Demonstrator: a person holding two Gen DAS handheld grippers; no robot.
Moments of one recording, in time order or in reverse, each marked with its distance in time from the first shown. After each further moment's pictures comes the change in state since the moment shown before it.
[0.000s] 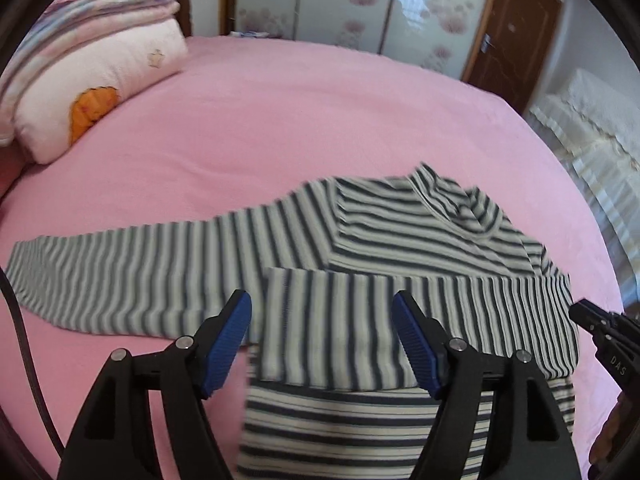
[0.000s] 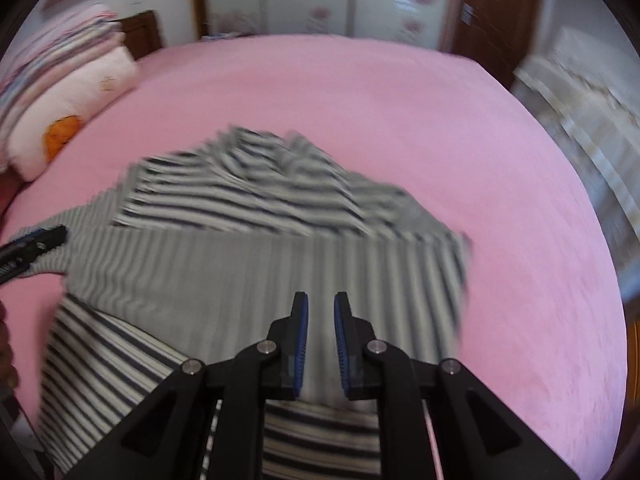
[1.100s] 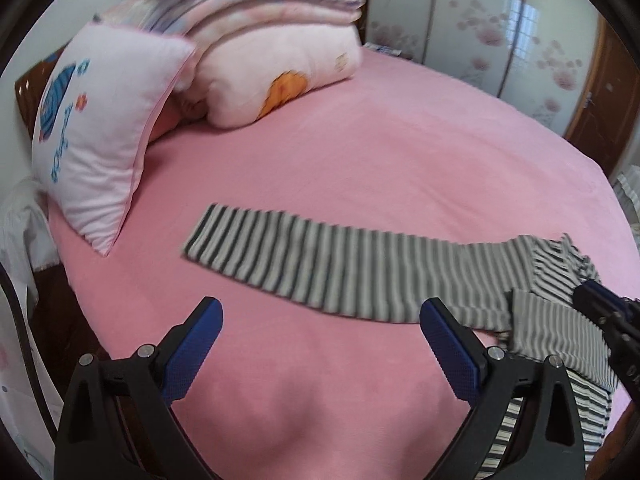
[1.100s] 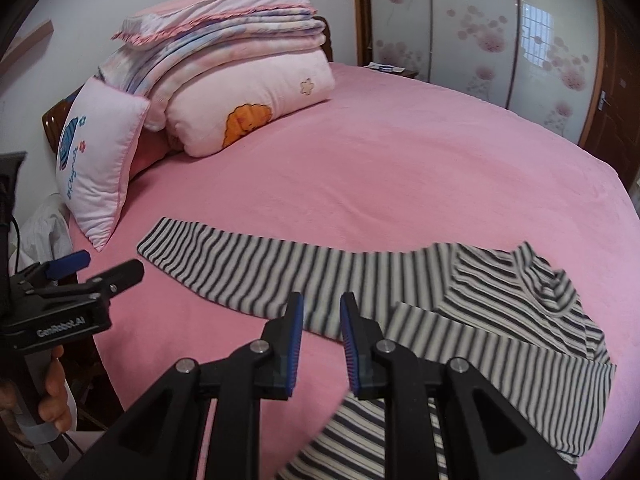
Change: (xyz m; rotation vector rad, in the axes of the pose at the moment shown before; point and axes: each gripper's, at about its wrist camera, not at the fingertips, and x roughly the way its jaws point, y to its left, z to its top) left arm -0.121 0.263 -0.024 -0.255 -0.018 0.285; right arm -0.062 0.309 0.045 -0.269 -0.078 0.332
